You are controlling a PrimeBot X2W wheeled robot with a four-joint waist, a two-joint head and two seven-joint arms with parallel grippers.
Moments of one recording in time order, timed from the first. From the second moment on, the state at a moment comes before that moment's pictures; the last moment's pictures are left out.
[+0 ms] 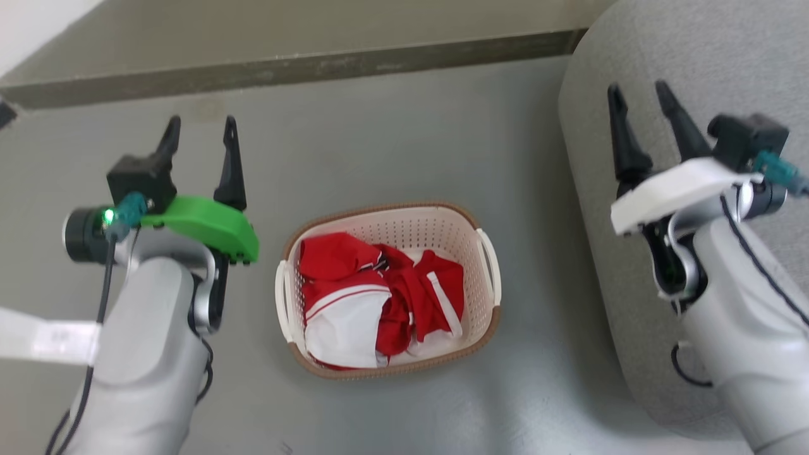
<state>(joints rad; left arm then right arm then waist) -0.60 0.11 -0.35 0.54 -0.40 0.07 -0.25 -0.54 -0.23 0.37 0.45 0.50 -0.04 -0.25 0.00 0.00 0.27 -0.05</state>
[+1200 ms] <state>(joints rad) -0.12 0.11 -0.31 0.27 -0.35 0.11 -0.25 -0.14 -0.20 0.29 0.29 0.40 -0.06 -0.25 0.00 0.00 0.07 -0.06</state>
